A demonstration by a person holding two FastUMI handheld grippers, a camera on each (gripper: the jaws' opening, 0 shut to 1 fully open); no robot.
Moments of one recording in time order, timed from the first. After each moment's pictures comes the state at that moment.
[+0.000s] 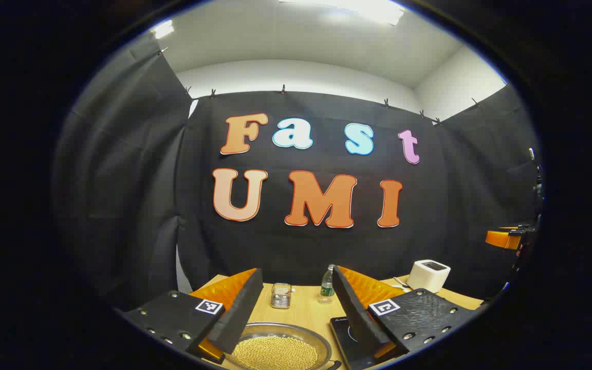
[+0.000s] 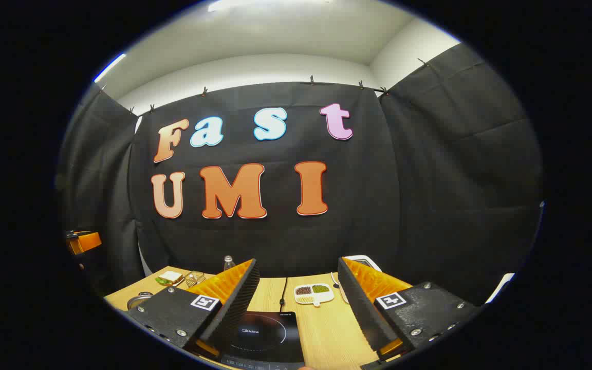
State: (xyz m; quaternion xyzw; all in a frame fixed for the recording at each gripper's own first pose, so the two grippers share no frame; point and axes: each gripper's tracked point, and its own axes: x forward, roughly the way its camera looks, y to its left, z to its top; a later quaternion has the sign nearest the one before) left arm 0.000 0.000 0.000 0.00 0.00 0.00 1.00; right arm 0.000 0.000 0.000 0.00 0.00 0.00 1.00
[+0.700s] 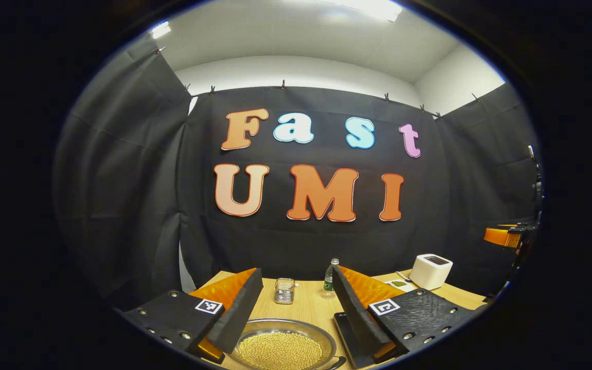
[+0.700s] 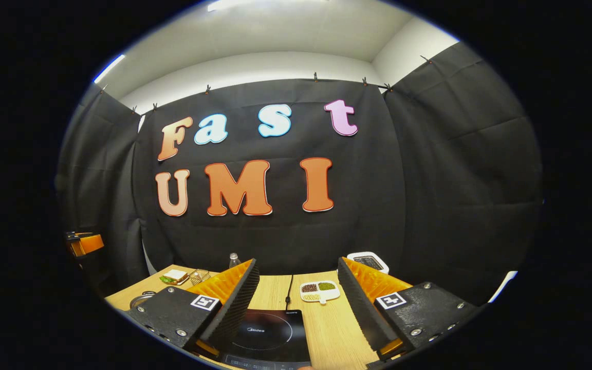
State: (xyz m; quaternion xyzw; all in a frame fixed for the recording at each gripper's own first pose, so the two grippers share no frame) left arm -0.006 0.009 -0.006 0.01 0.01 0.01 1.00; right arm 0.004 0.014 -0.009 0.00 0.01 0.01 1.00
